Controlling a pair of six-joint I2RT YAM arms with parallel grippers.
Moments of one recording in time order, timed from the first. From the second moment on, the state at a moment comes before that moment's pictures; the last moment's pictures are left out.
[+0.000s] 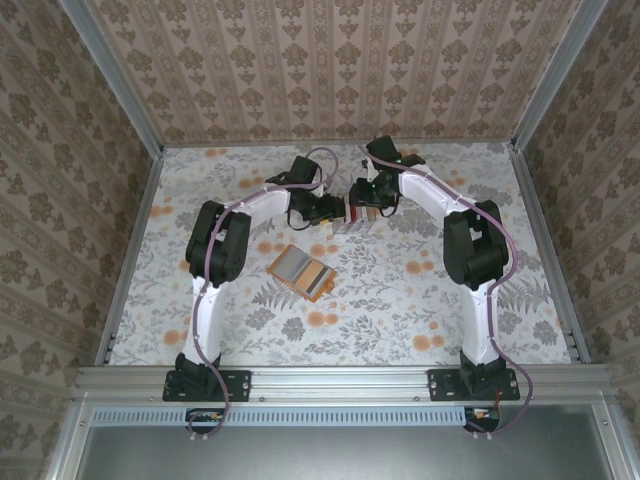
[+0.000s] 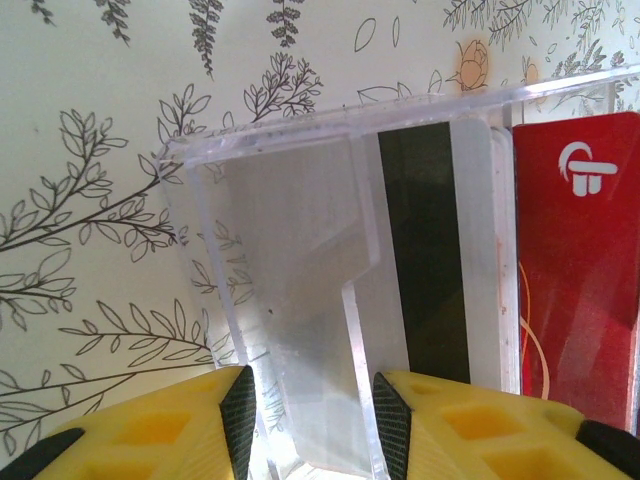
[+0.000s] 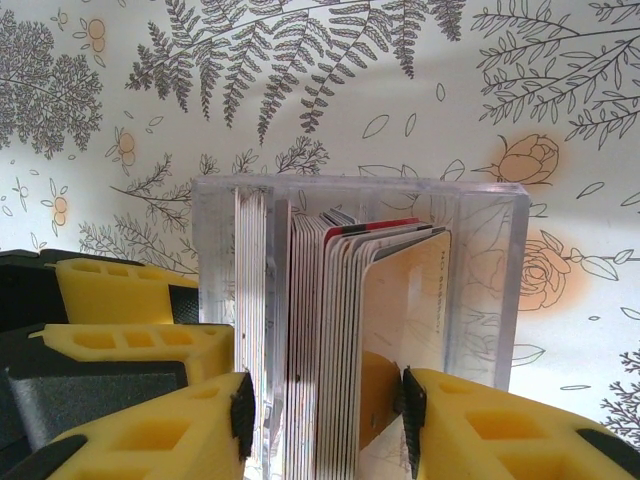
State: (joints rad) left arm -0.52 2.25 1.68 -0.45 0.51 -0.53; right arm 0.34 2.13 1.77 -0.74 -0.21 0.39
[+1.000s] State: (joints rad) left arm -0.52 2.25 1.68 -0.45 0.51 -0.53; right arm 0.32 2.09 1.76 -0.75 -0.21 0.39
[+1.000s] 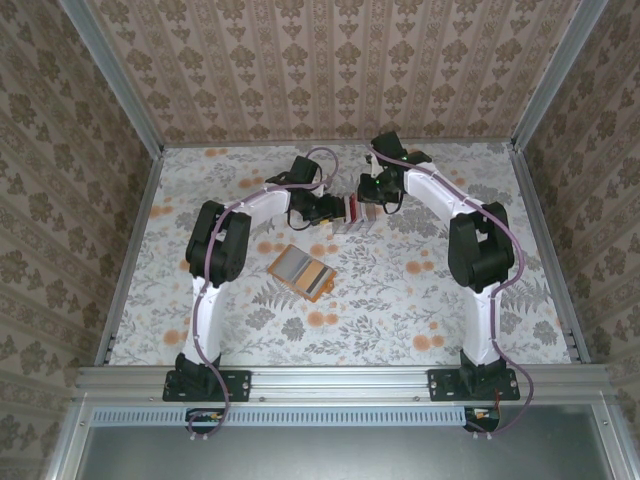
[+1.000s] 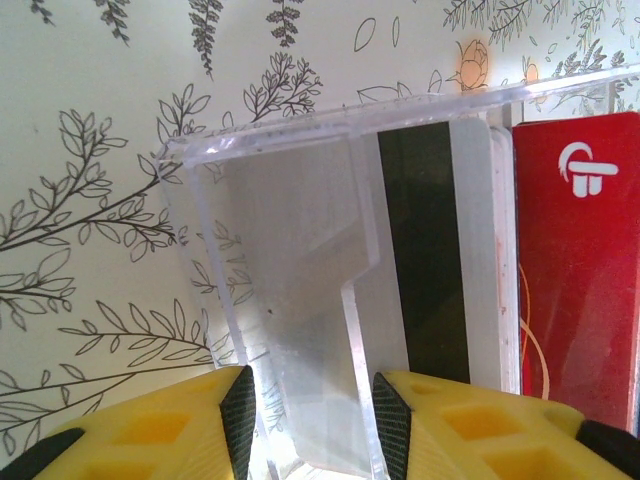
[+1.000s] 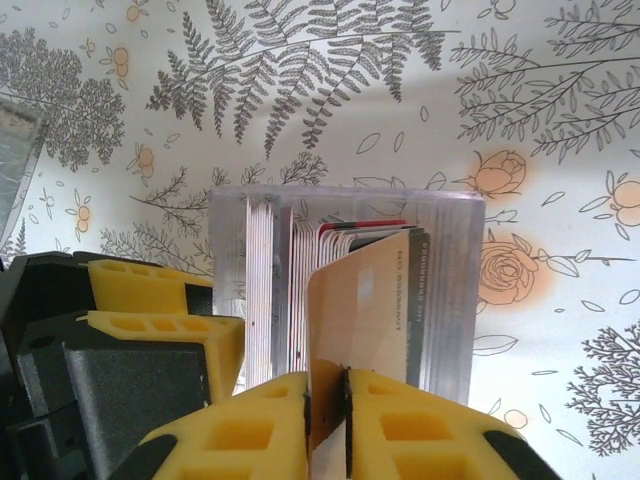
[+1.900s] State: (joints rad) left arm -0.53 2.19 1.68 -0.50 0.50 -0.52; right arm 0.28 1.82 1.61 -0.74 -0.24 0.37
